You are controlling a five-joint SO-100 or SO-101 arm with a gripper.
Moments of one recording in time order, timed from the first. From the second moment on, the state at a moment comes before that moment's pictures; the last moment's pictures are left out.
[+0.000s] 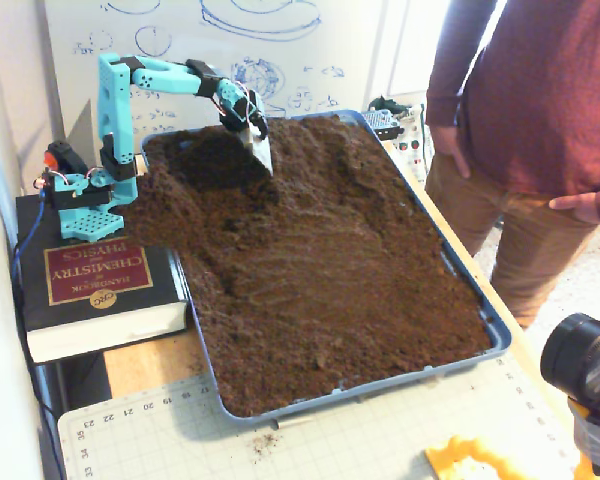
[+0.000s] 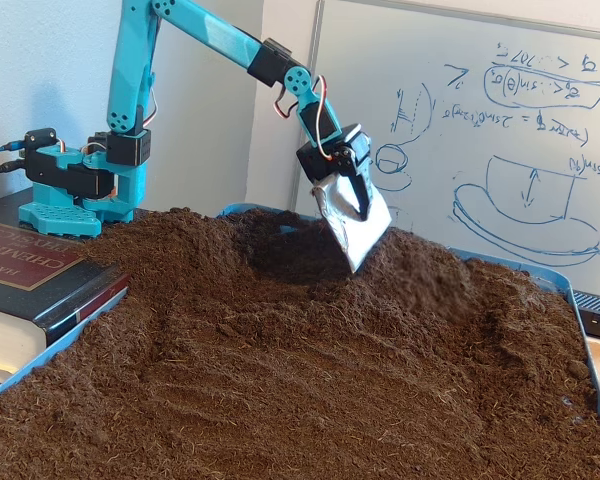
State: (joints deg) arm -14.9 88.8 110.7 26.0 25.0
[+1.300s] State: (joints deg) arm 28.8 92.8 130.7 52.8 -43.4
